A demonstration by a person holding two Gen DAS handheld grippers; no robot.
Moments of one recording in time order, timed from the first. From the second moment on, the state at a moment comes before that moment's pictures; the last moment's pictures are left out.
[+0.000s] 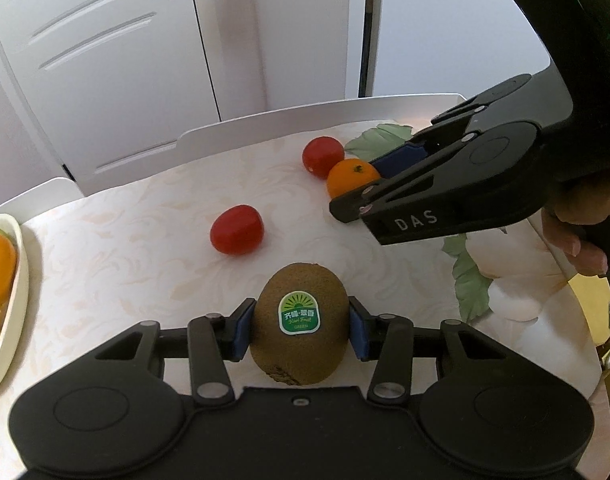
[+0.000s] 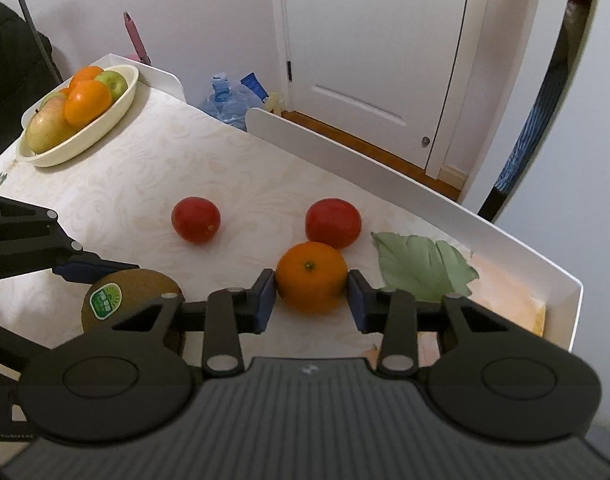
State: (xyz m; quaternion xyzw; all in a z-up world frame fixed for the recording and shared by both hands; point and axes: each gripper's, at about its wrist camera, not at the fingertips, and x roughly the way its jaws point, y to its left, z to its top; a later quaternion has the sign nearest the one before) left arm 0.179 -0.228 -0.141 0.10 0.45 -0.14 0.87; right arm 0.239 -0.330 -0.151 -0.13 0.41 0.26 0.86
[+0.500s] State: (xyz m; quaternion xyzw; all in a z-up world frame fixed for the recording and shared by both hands) left arm 0.164 -0.207 -0.112 0.09 0.43 -0.12 0.89; right arm 0.216 -0.324 -0.127 -0.13 0.39 0.26 0.87
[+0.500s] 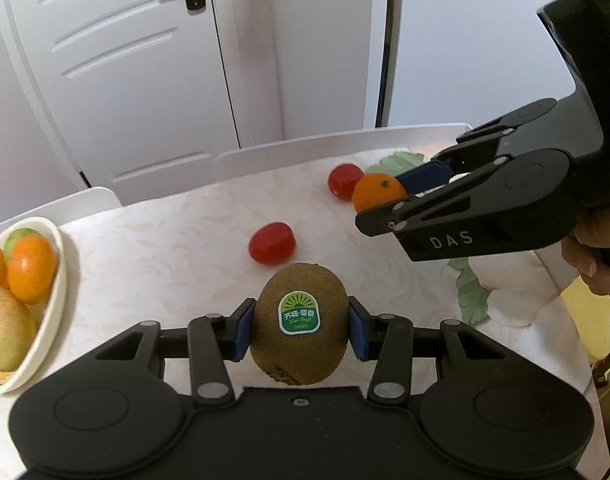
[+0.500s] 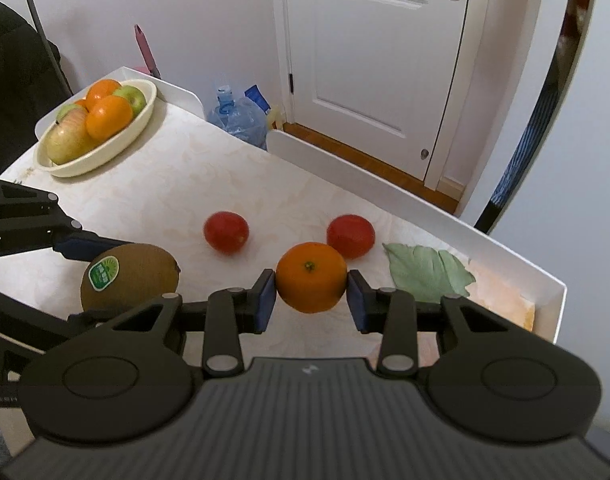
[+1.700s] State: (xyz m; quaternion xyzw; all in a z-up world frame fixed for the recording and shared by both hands) left arm 0.134 -0.008 -0.033 0.05 0.38 -0.02 0.92; right arm 0.180 -0.160 -0.048 -0.11 0.34 0.30 0.88
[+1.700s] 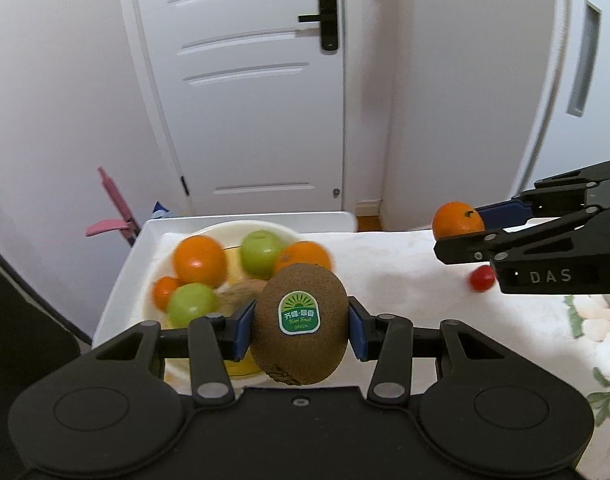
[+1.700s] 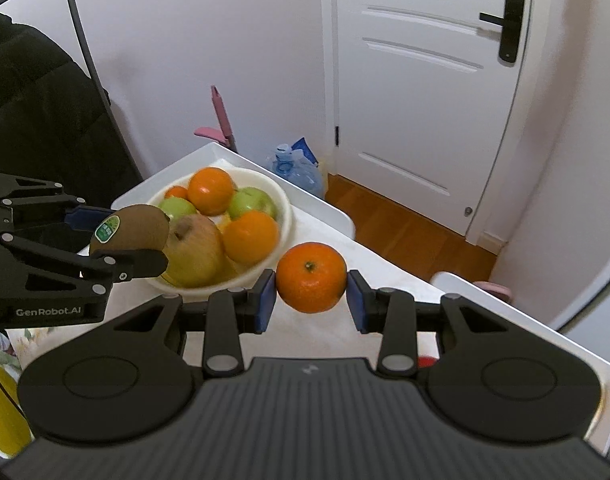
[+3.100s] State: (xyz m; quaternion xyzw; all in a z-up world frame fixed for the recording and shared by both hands) left arm 0.194 0.128 -0.085 -0.03 0.39 0.03 0.92; right arm 0.234 -0.011 -0.094 -0.10 0.38 0.31 0.86
